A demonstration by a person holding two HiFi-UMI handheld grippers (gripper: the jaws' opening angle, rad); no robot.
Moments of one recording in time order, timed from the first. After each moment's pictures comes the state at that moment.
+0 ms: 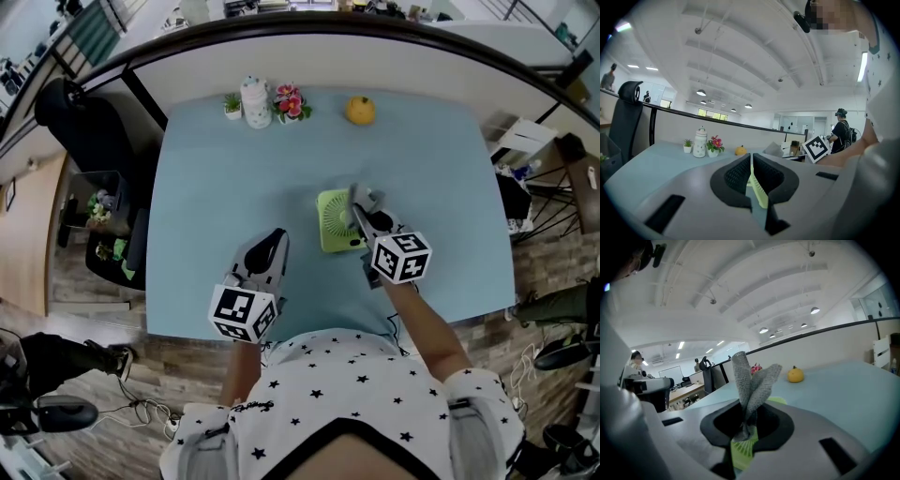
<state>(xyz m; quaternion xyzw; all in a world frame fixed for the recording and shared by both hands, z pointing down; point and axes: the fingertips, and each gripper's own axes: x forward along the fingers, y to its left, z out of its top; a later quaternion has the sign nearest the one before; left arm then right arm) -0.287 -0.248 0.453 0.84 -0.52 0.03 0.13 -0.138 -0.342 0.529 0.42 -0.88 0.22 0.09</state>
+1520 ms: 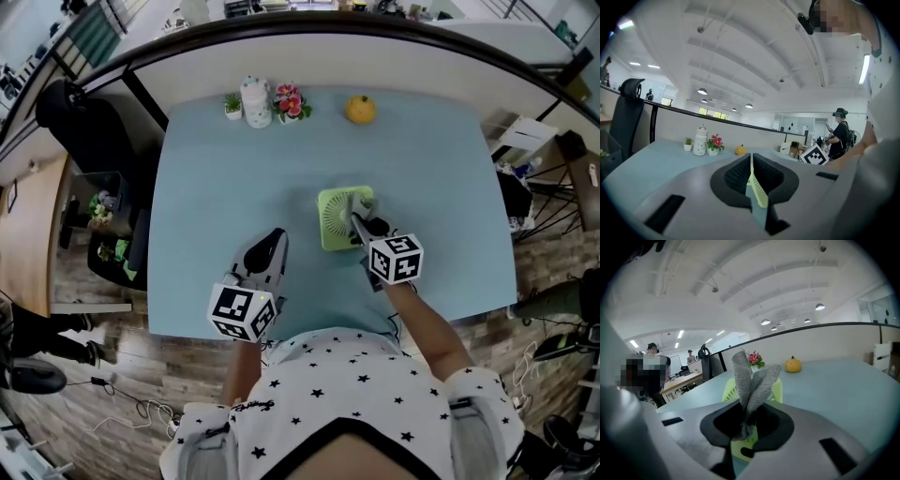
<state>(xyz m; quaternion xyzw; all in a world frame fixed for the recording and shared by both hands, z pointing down) -0.289 -0.247 0.453 0.84 -0.52 0.03 0.15 -0.134 -0.332 0.569 0.42 -0.87 0.22 0.16</state>
